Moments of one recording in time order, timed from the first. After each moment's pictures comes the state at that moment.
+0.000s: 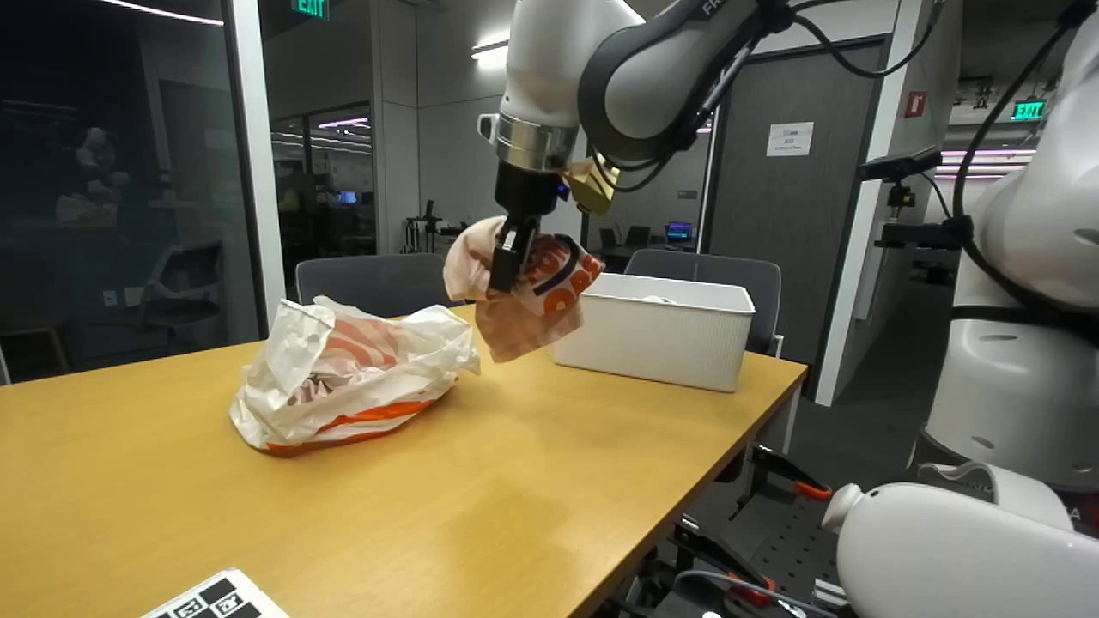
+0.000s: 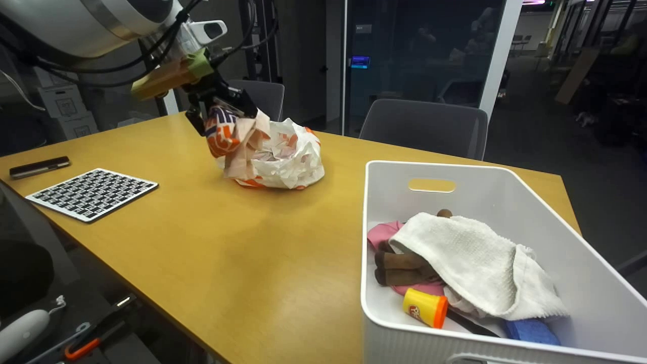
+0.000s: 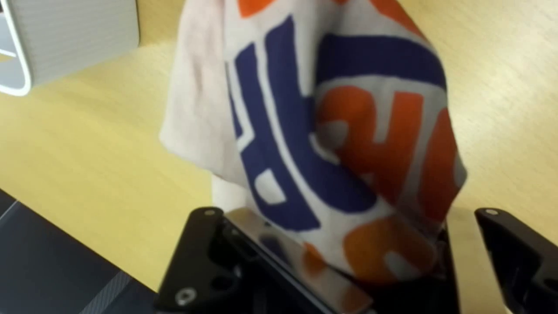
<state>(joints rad) 0.23 -0.18 0.14 -2.49 -0.49 2.58 0.11</state>
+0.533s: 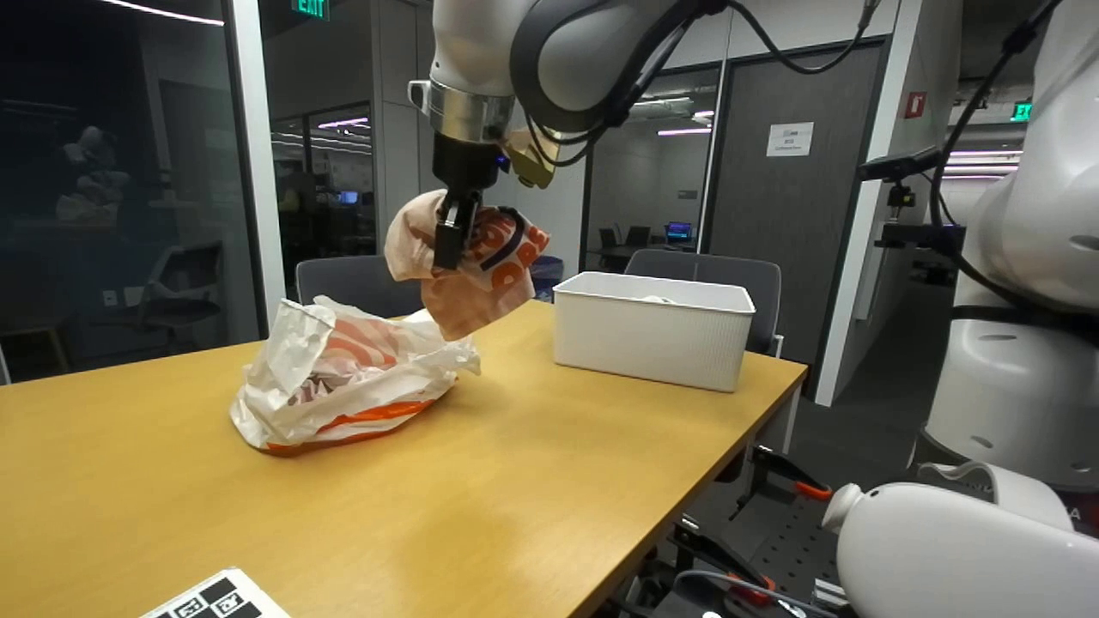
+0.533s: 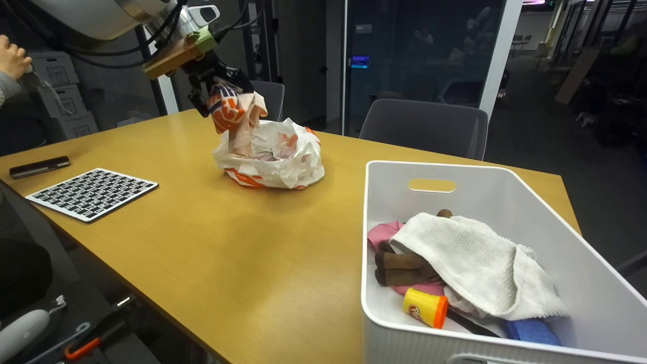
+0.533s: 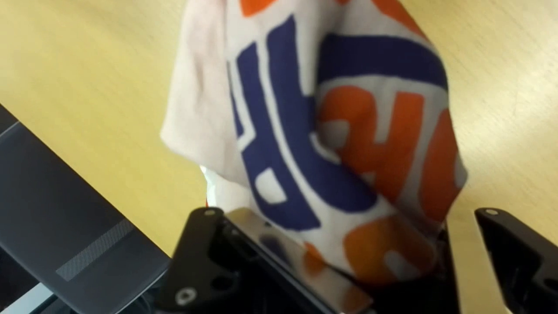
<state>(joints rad) 0.22 -0.04 0.24 -2.27 -0.58 2.48 0.09</state>
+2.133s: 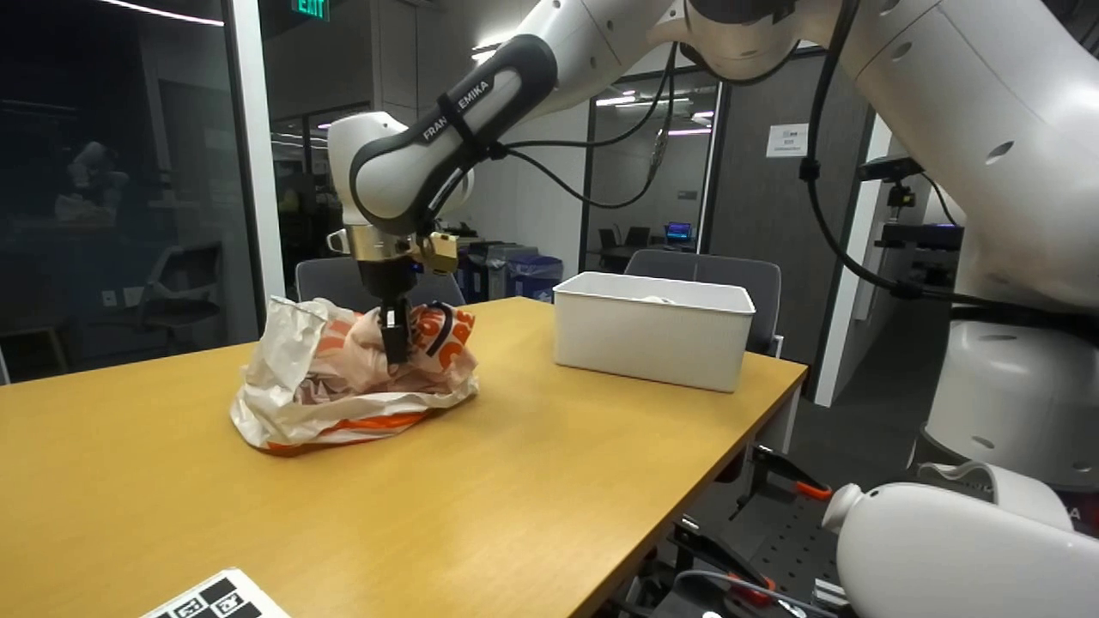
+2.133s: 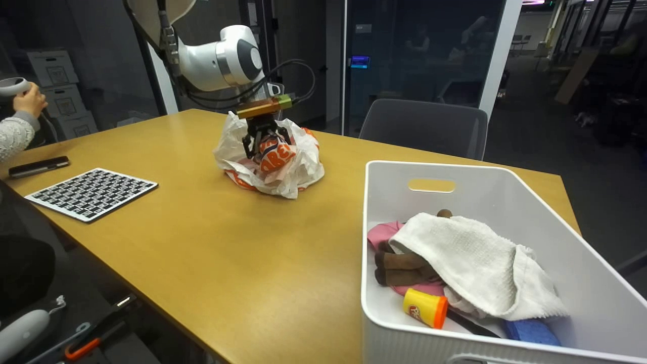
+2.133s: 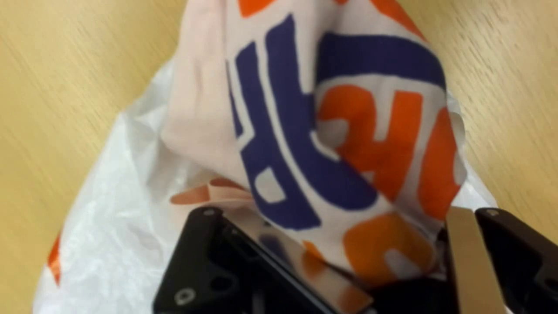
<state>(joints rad) 0.24 0.68 0.19 -1.55 -0.40 2.18 -0.38</state>
